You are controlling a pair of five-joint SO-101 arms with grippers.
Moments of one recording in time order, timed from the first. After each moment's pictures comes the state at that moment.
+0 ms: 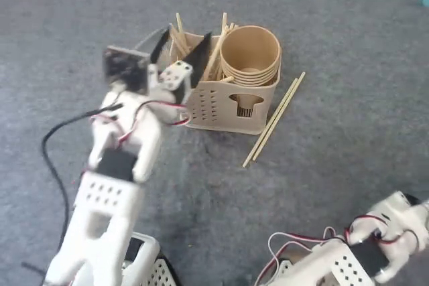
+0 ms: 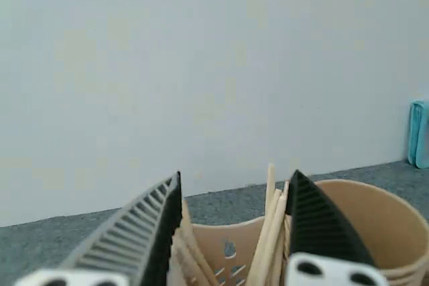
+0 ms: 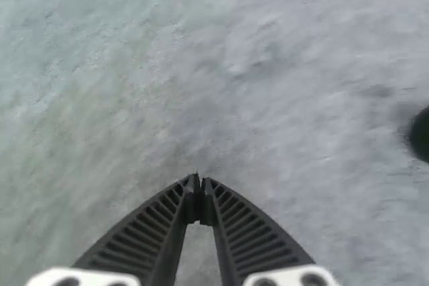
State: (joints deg) left arm 7.6 -49.5 50.8 15.6 4.9; right arm 52.1 -102.3 95.5 52.9 -1.9
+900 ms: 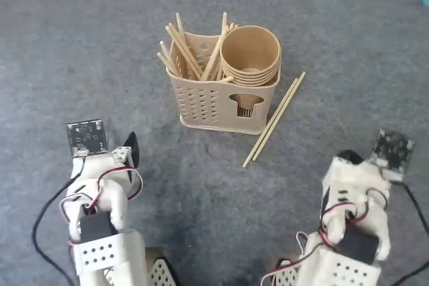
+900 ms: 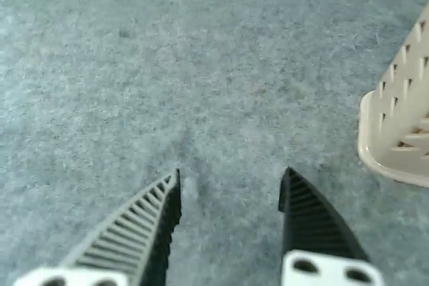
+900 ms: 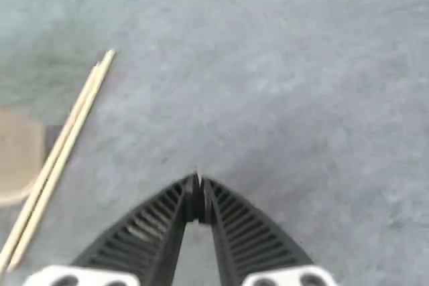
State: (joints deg) left arm -21.0 -88.0 91.7 45.2 0.6; right arm 15.8 -93.3 75.8 63.6 -2.0
